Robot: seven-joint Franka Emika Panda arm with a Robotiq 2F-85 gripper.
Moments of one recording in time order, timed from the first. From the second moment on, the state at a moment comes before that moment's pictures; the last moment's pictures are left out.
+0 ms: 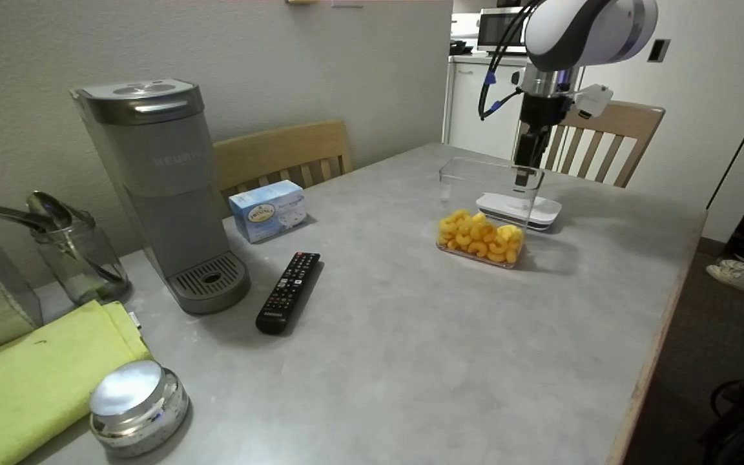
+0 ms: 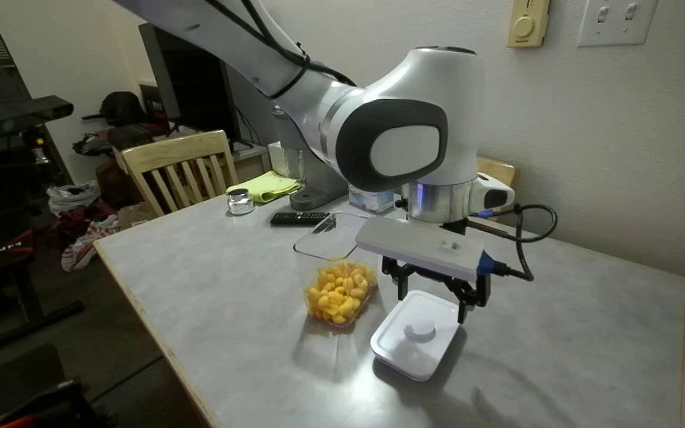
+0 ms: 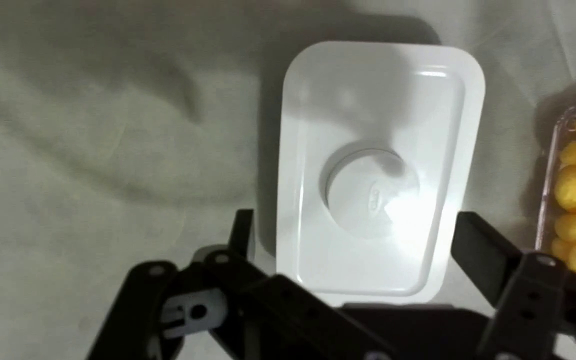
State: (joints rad) arm -0.33 0.61 -0.09 -1.78 0.05 2.41 -0.61
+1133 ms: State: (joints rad) arm -0.34 0.68 -0.05 -1.75 0.03 2.38 -0.62
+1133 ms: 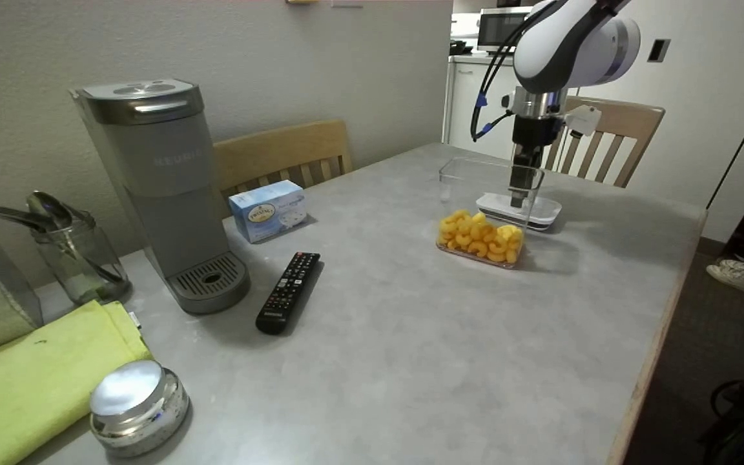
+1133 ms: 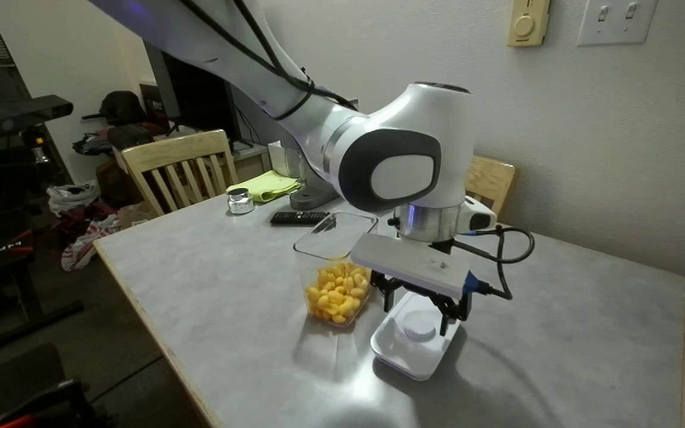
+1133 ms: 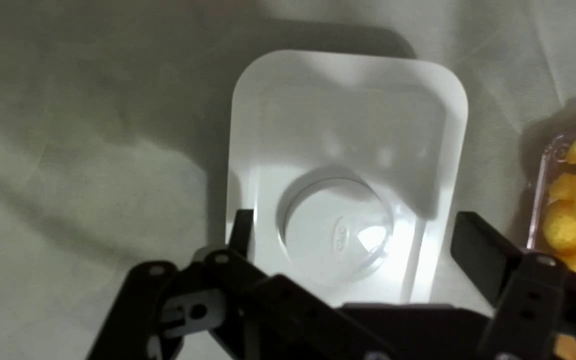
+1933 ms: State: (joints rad) arm -0.34 0.70 -0.05 -1.73 0.03 2.38 -0.62
